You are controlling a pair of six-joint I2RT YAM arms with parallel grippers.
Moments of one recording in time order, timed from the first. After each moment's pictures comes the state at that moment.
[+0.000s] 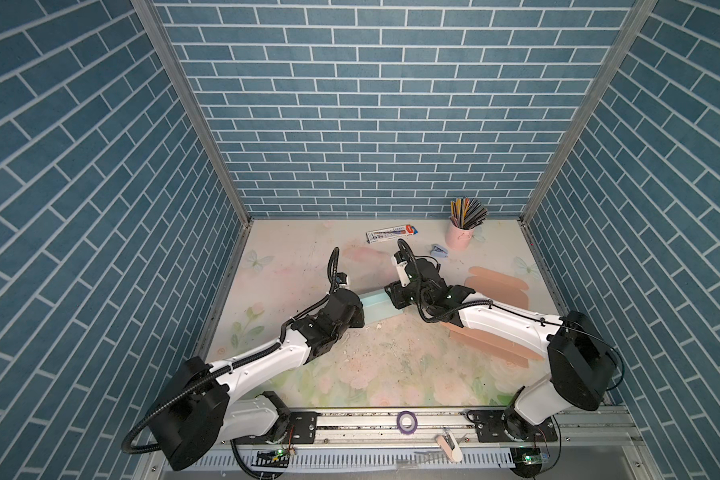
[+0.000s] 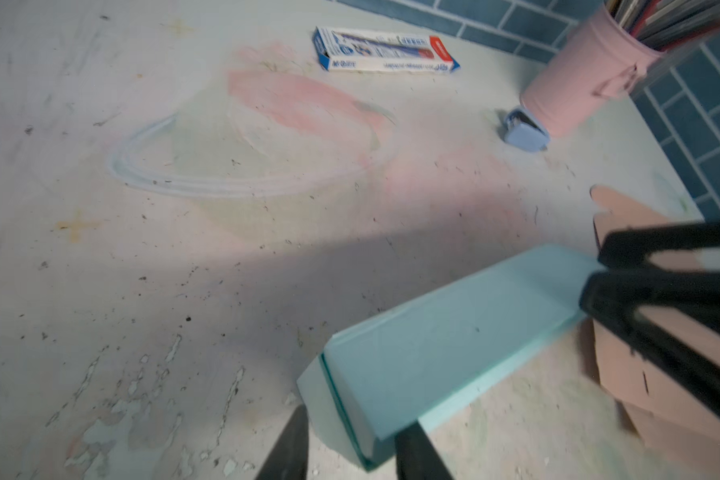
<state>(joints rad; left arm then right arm) -0.74 1.21 0.63 -0.11 -0.23 -0.64 0.84 1.56 1.02 -0.11 0.04 0.34</state>
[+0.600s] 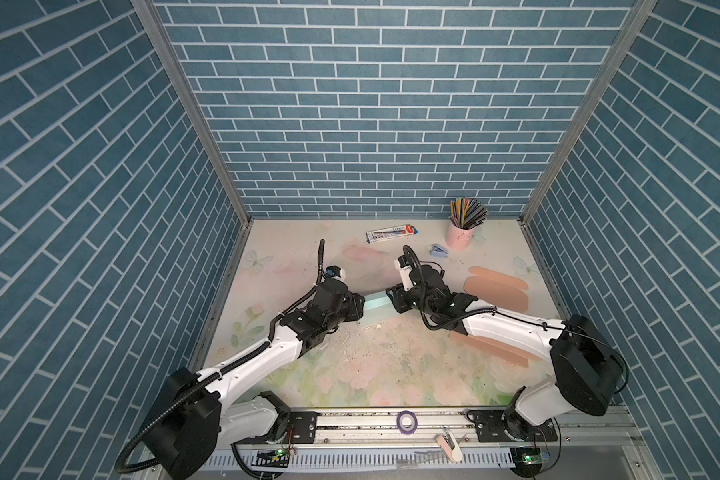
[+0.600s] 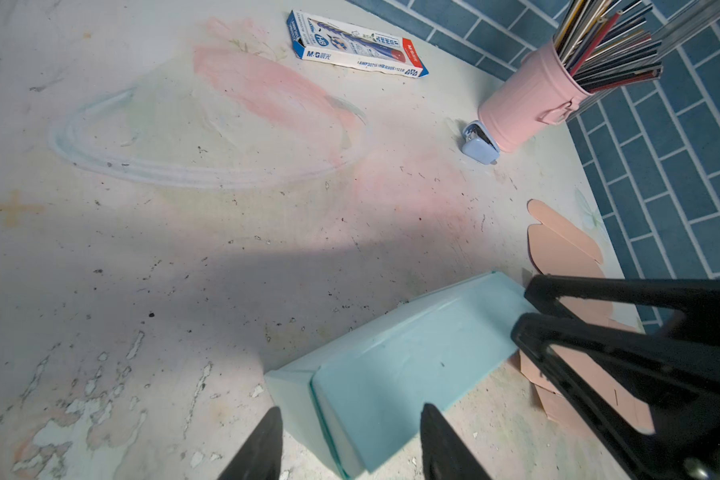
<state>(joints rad) -0.62 1.20 0.67 -0.13 -0.05 -0.68 0.86 1.53 0.93 -0.01 0.03 0.37</state>
